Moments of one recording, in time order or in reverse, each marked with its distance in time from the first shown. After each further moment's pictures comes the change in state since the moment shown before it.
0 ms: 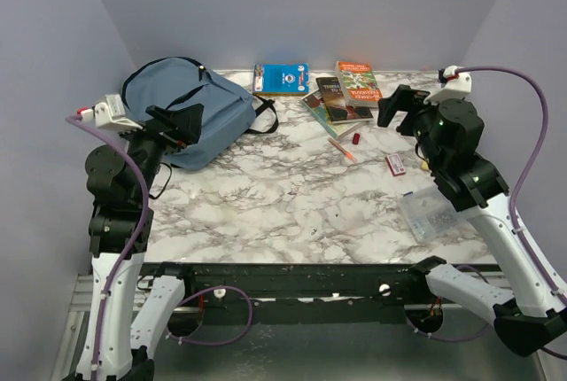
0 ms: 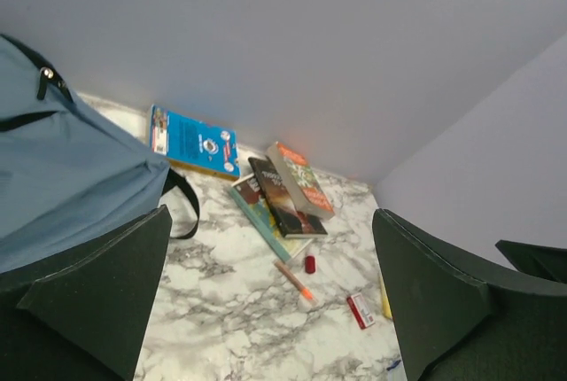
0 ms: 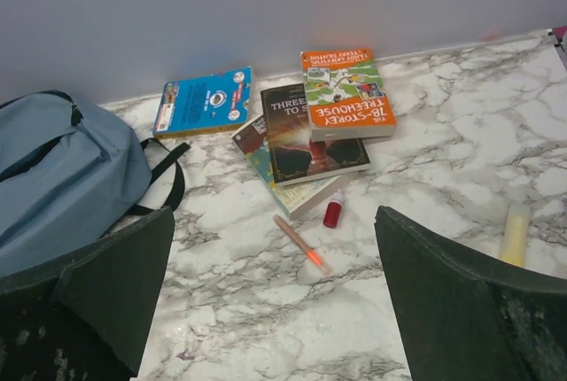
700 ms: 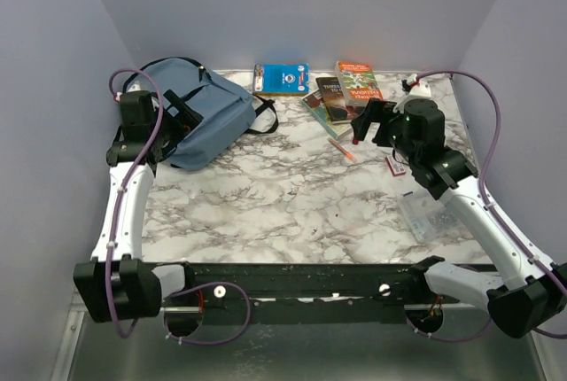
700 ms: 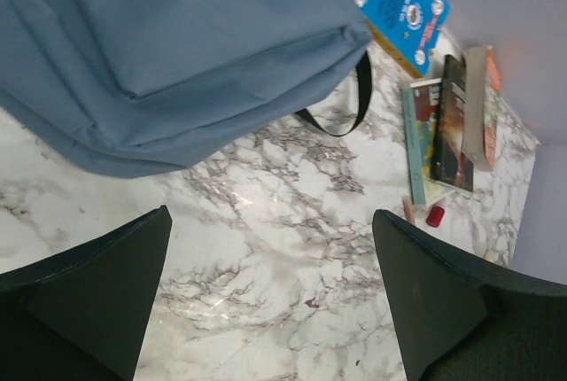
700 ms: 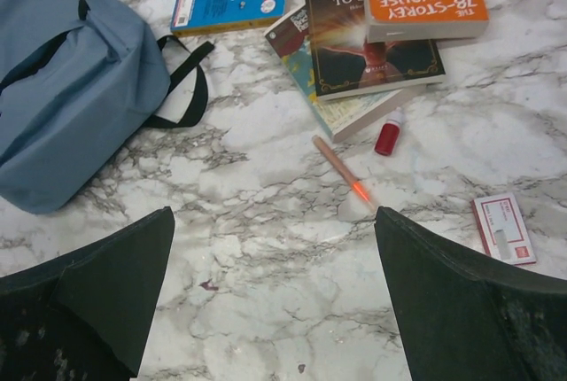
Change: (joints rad) left arm 0.137 0.499 0.096 -0.297 0.029 -0.023; right arm 0.000 0.121 -0.100 0.013 -0.163 0.096
